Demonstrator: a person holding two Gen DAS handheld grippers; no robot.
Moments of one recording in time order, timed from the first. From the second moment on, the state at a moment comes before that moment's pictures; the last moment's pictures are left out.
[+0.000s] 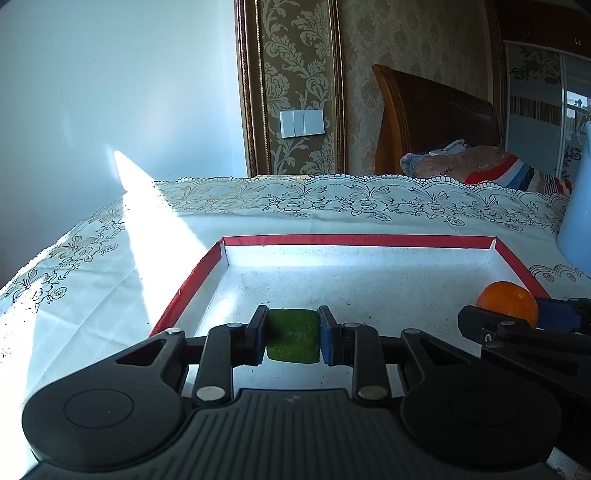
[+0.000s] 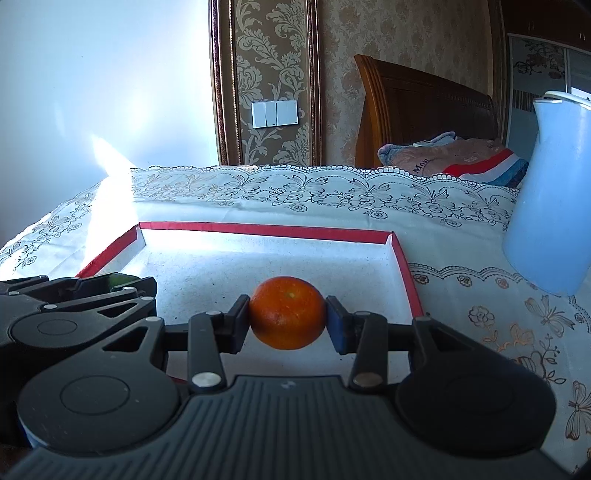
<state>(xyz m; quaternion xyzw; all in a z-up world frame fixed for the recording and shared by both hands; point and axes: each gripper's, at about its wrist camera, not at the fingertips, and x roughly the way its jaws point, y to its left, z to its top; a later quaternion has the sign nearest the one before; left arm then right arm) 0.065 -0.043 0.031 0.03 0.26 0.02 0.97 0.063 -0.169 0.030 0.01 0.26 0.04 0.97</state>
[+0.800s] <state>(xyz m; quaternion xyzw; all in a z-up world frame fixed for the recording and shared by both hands) 0.071 -0.046 0.021 0.03 0.26 0.01 0.97 0.076 -0.167 0.012 0.02 0.28 0.04 0.96</state>
